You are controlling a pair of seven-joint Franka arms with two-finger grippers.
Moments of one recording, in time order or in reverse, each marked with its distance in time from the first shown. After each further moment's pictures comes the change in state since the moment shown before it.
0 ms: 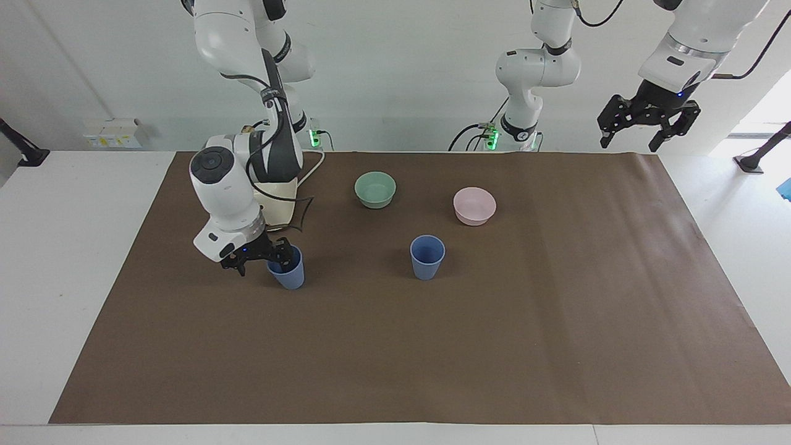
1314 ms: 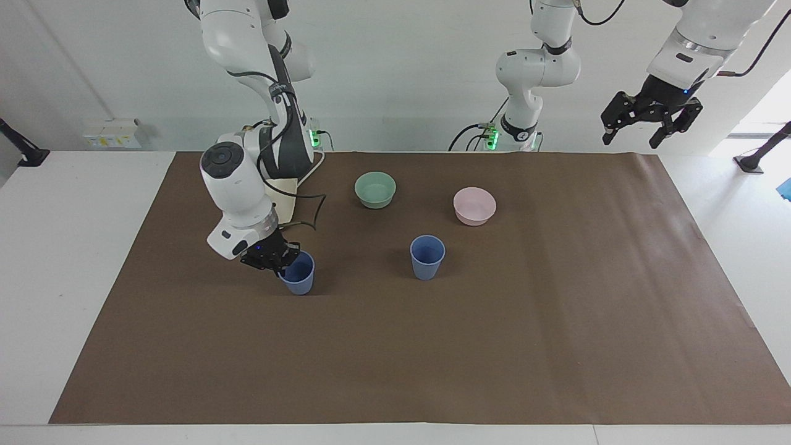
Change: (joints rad) left arm 0.013 -0.015 0.011 -0.018 -0.023 -0.014 -0.008; right arm 0.036 -0.018 0.019 0.047 0.067 -0.022 0.050
